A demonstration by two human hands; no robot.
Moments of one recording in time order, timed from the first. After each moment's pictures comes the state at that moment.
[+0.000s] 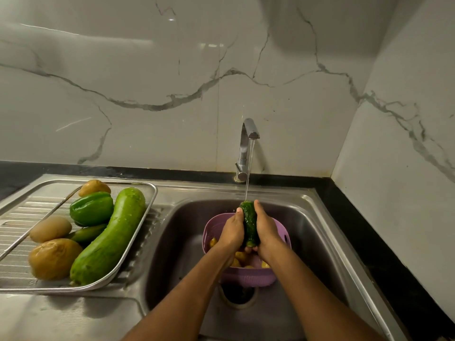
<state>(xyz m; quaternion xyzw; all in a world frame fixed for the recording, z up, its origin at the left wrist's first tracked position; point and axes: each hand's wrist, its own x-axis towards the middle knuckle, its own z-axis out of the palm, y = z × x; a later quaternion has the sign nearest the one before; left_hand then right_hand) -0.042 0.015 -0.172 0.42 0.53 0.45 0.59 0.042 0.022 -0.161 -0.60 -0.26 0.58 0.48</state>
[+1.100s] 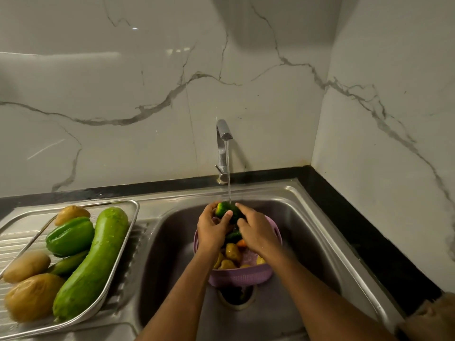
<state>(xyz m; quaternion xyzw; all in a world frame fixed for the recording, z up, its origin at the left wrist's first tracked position) -0.061 0.027 -0.180 0.54 0.50 0.55 0.39 0.073 0.011 -0.169 -0.62 -0.65 0.26 0.36</state>
